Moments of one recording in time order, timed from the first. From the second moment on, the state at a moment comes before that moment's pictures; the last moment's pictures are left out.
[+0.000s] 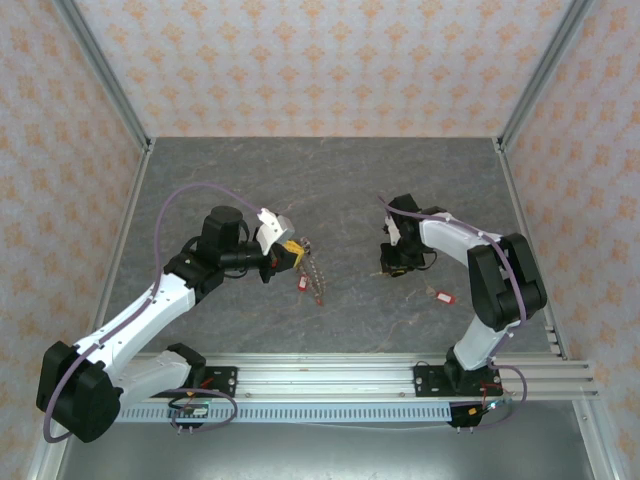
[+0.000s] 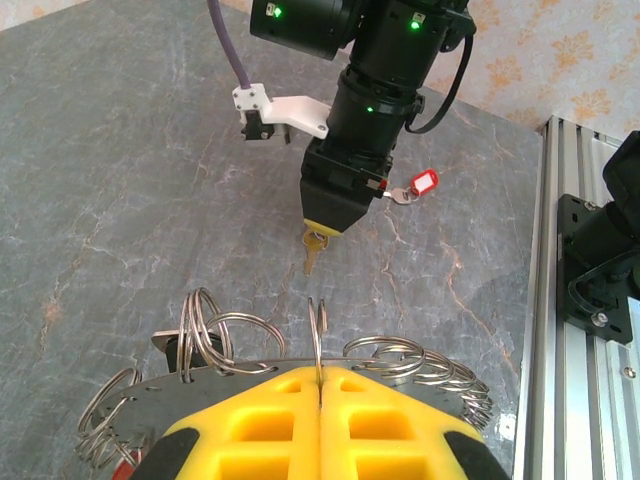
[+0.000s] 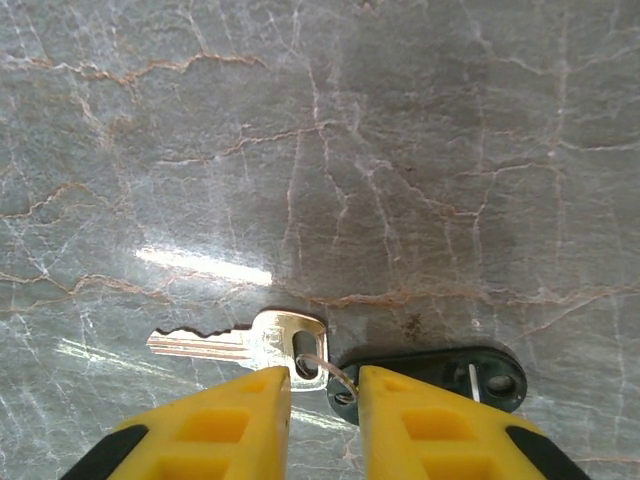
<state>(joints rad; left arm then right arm) -0.44 1.06 0.74 -0.22 0.66 0.14 0.34 1.70 1.02 -0.77 -0.18 0.21</state>
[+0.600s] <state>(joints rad) -0.44 1.07 0.74 -0.23 0.67 0.14 0.34 1.70 1.02 -0.76 -0.18 0.20</state>
